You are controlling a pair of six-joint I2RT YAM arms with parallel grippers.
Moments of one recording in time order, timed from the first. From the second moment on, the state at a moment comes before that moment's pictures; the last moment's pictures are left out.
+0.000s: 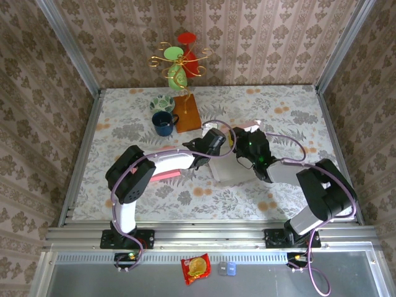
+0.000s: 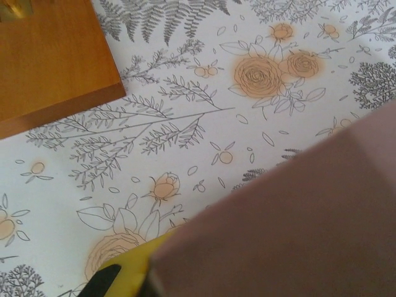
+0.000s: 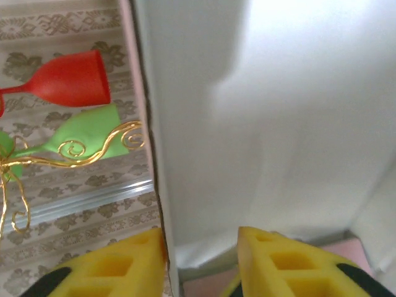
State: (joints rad) left arm -0.91 1.92 1.22 -0.10 -0.45 -0.50; right arm 0.42 1.54 0.59 0.63 -0.05 1.64
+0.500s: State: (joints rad) left arm -0.83 1.83 1.18 -0.11 -0.37 -0.24; right arm 0.19 1.17 0.83 -0.04 -0.24 1.30
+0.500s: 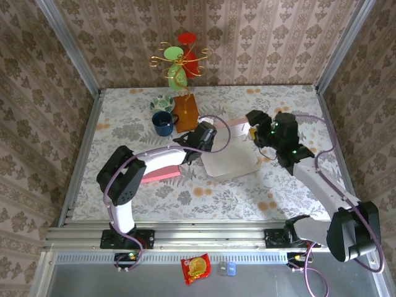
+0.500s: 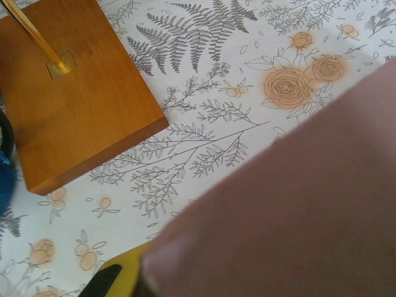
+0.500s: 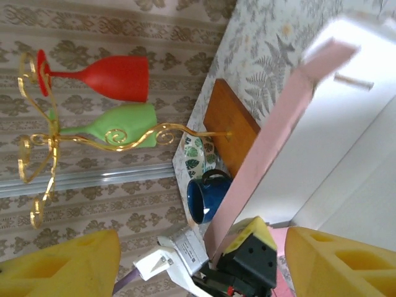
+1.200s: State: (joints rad) left arm -0.49 1.75 1.21 -0.16 0.67 -0.17; right arm -0.06 1.17 0.97 -0.38 -0.56 0.65
